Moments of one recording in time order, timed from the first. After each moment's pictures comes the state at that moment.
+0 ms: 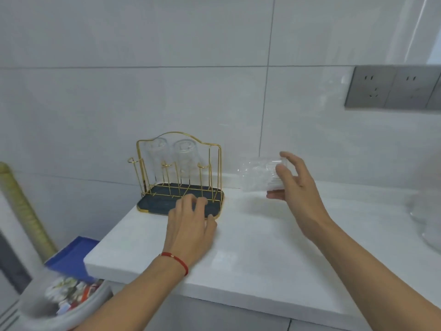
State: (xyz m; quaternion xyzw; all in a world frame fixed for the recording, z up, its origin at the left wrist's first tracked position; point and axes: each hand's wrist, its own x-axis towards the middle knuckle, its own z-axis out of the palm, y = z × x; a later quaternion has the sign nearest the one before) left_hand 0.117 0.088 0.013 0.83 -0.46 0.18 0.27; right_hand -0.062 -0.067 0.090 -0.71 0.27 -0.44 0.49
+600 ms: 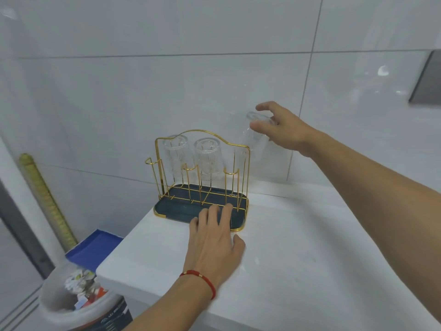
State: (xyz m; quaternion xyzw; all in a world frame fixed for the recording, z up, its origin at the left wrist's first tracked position) left_hand 0.128 0.076 -0.006 0.85 -0.45 0.15 0.23; right_hand 0.082 -0.148 0.191 -0.90 0.20 -0.25 0.30
